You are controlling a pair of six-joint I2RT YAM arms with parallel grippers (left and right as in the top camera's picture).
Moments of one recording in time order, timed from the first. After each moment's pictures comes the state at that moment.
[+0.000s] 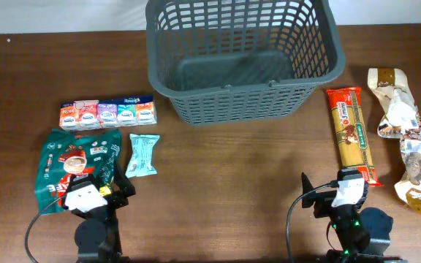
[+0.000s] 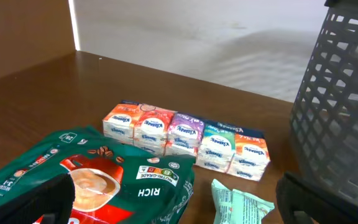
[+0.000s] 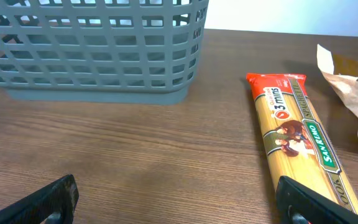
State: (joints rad) left arm 0.01 0.01 0.08 -0.20 -0.28 -0.18; right arm -0.13 0.01 0.14 -0.46 -0.25 -0.08
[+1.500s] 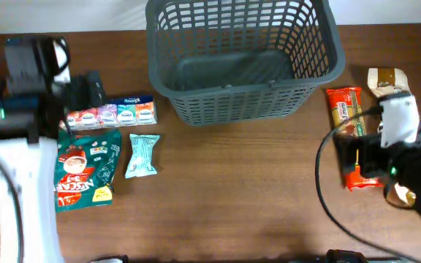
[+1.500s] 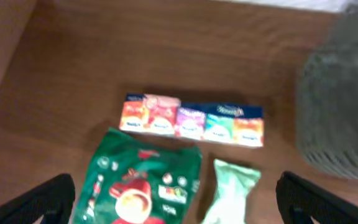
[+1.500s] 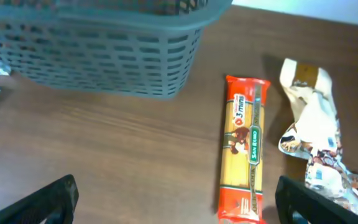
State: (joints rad) left arm 0.09 1.47 1.75 -1.17 -0.15 -0.05; right arm -0.13 1.01 1.47 -1.26 -0.21 -0.23
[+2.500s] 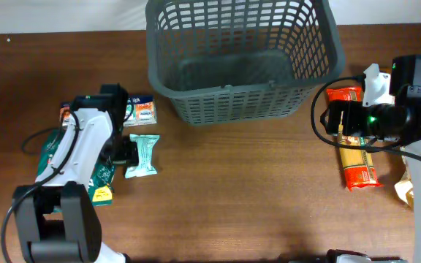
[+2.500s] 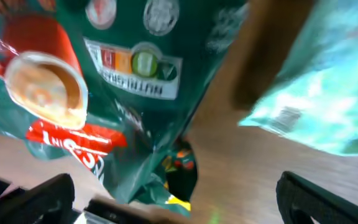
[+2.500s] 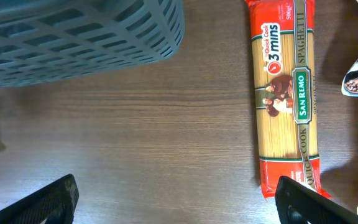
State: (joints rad) left arm -0.02 1.73 1.26 -1.26 -0.31 -0.20; right arm -0.13 1.38 1.52 -1.28 -0.21 0.00
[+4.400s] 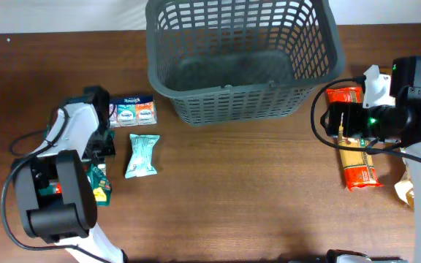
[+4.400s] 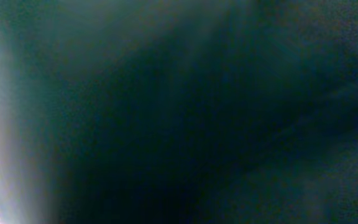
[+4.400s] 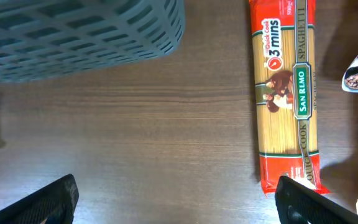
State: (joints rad) left arm 0.12 1.91 1.31 -1.14 -0.42 -0.20; right arm -0.13 1.38 1.52 -1.30 -0.21 0.00
